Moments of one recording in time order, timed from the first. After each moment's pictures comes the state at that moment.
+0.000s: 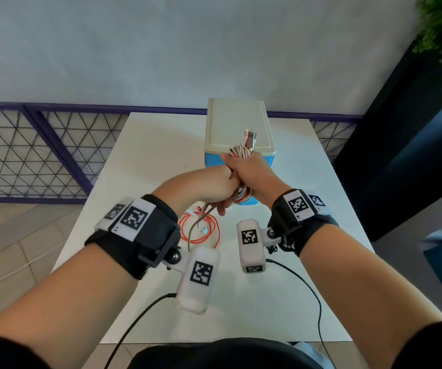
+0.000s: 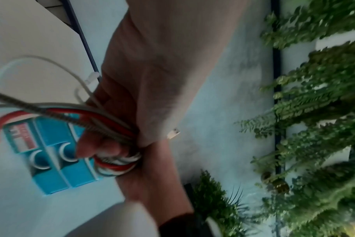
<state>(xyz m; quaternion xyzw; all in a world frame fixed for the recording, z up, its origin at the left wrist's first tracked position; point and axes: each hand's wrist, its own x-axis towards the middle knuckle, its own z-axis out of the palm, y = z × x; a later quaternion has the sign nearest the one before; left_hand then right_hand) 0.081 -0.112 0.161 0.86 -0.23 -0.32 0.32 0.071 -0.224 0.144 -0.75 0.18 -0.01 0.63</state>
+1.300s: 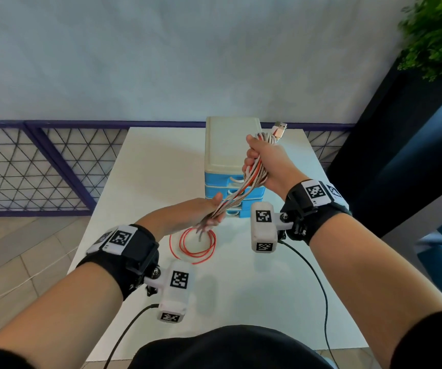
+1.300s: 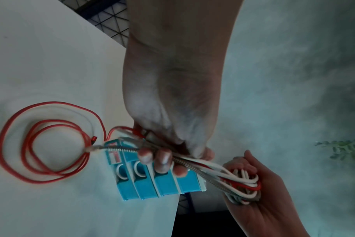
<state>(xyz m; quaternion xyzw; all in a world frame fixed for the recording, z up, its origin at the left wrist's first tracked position) 0.092 -0.066 0.142 0.76 -0.28 -0.41 0.43 0.095 -0.259 0.189 -0.50 0.19 -0.02 0.85</state>
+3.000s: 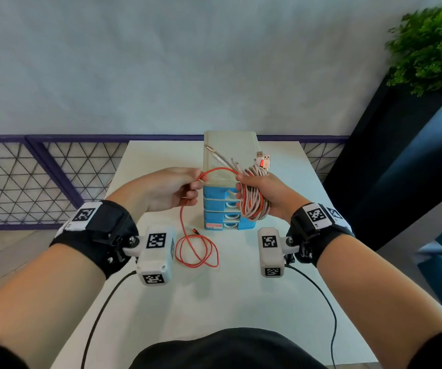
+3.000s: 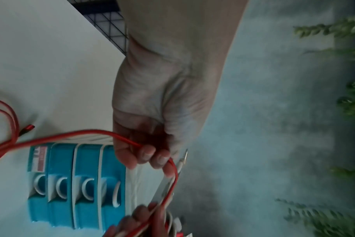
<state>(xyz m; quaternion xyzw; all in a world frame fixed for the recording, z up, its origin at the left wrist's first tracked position) 0.128 -0.053 0.211 0.67 -0.09 -0.39 0.63 0.074 -0.269 0.175 -0.62 0.13 0.10 0.77</state>
